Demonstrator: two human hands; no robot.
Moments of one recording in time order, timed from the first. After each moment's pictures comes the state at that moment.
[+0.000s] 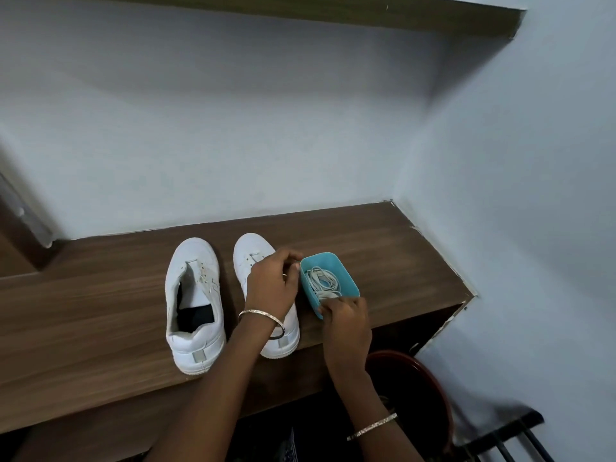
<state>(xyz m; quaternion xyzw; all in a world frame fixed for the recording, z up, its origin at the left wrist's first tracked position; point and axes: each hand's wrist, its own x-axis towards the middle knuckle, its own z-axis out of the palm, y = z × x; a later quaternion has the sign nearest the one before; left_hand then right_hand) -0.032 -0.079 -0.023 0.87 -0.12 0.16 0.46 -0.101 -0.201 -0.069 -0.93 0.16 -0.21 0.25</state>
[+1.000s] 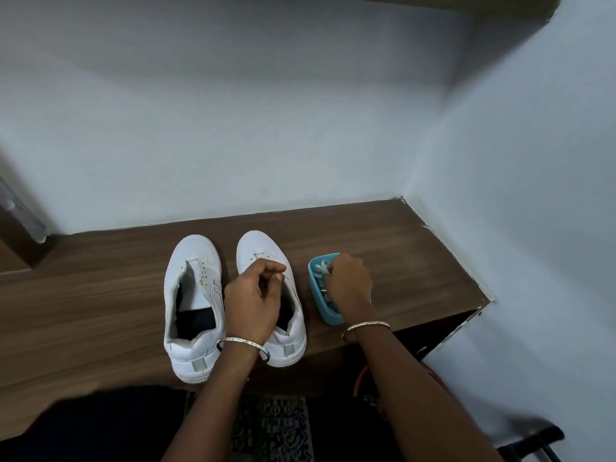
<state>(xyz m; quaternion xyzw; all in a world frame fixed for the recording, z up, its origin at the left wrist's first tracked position) -0.041 -0.050 -0.042 0.82 -0.04 0.18 0.54 -0.002 -0.221 -0.040 -0.97 0.16 -0.02 0.15</state>
